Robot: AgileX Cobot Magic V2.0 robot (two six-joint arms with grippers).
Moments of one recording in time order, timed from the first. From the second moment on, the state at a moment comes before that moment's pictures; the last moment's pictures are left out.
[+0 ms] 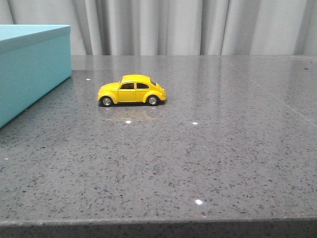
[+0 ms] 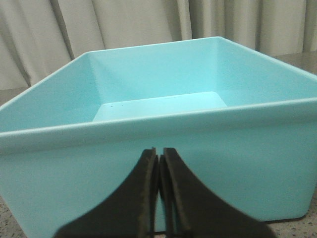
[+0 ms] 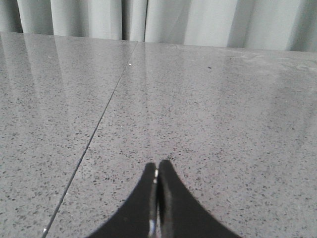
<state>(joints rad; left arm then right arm) -0.05 0.00 0.00 0.08 0.10 -0.04 0.06 -0.01 0.03 0.02 0.14 -0.01</state>
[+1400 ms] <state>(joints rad) -0.05 0.00 -0.18 0.02 0.19 -0.04 0.06 -0.01 -0.03 -0.07 -0.03 -0.04</state>
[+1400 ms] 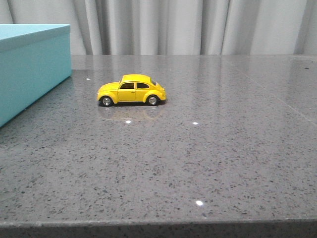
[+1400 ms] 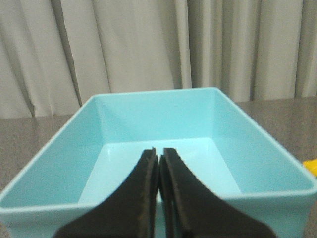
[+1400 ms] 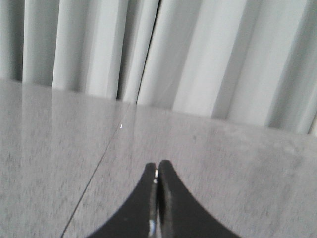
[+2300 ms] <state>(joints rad) -0.05 0.64 -0.93 -0.20 0.93 -0.04 0.06 0.63 -0.88 0.19 0.79 -0.04</state>
